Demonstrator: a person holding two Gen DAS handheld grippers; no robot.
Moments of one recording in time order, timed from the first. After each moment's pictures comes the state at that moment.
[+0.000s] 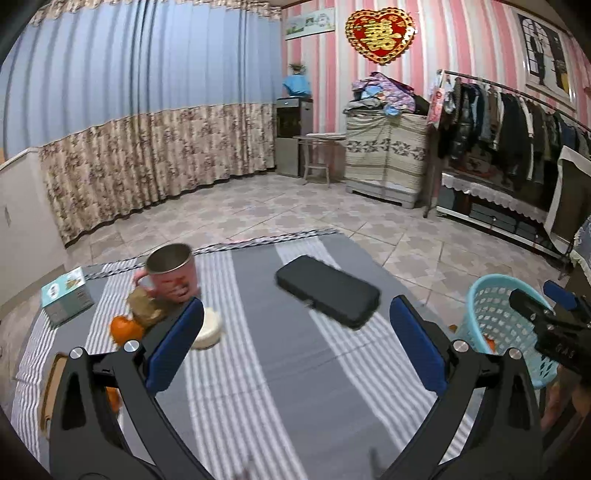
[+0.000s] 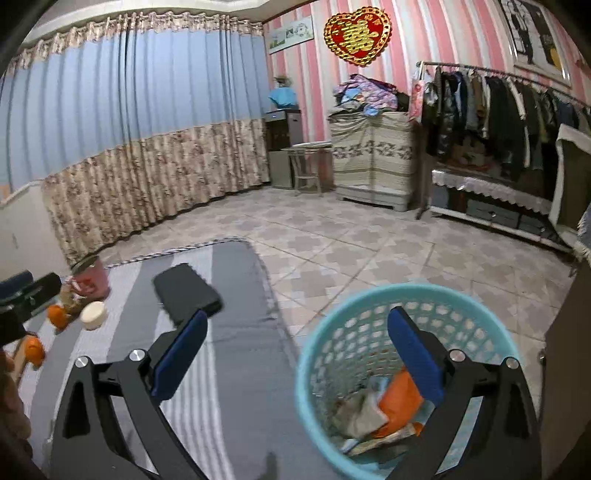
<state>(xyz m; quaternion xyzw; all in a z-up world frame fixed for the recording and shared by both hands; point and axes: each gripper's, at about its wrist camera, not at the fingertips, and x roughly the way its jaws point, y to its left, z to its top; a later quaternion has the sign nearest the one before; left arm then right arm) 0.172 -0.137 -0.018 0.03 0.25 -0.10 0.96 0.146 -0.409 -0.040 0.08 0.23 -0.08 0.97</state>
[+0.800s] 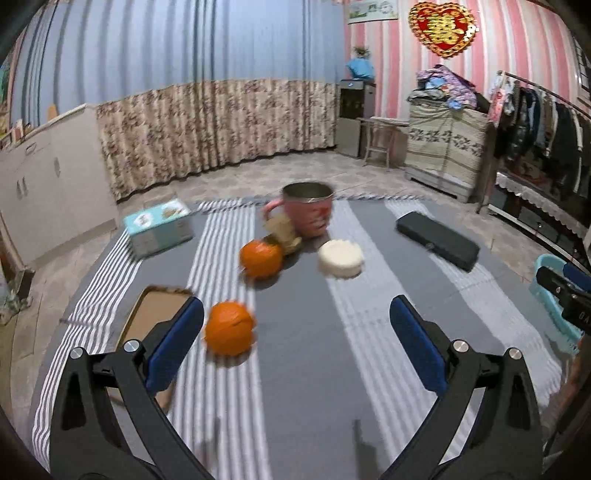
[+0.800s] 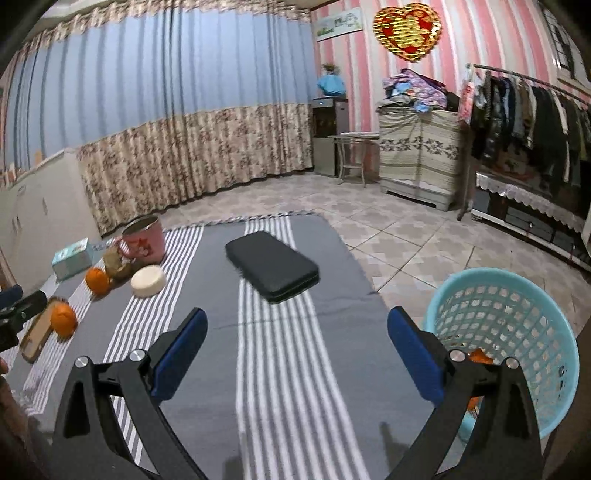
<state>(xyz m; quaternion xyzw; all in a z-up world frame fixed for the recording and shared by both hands) 0.143 0.005 -0.057 0.00 0.29 0.00 0.96 0.160 -0.304 -0.064 0.03 0.26 -0.01 0.97</state>
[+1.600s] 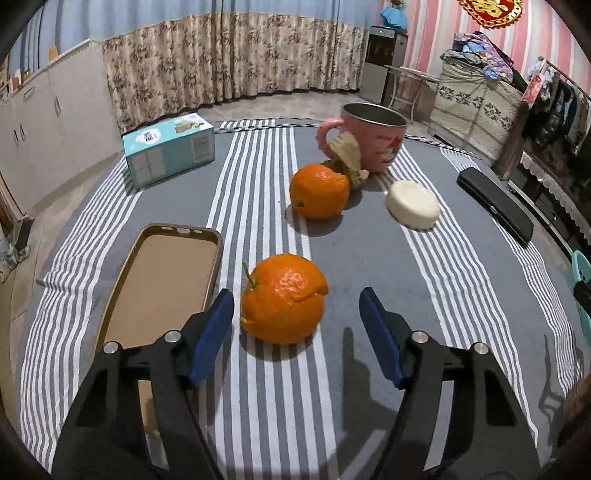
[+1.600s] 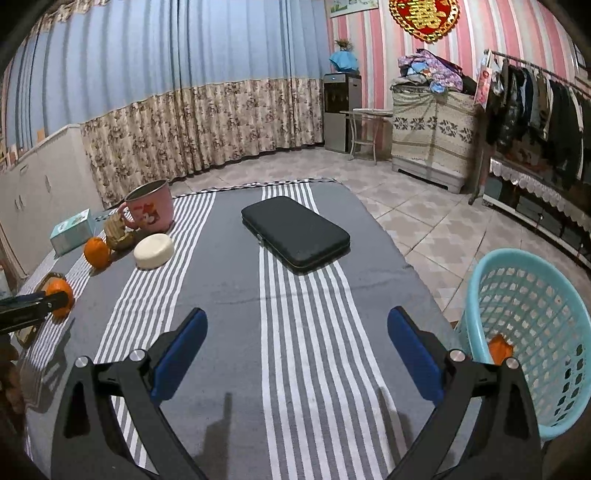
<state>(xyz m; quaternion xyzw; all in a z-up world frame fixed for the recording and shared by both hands) 0.203 0.053 -0.111 -0.04 0.41 0.02 0.91 0.177 -0.289 -0.086 0.04 0.30 0.00 0.95</state>
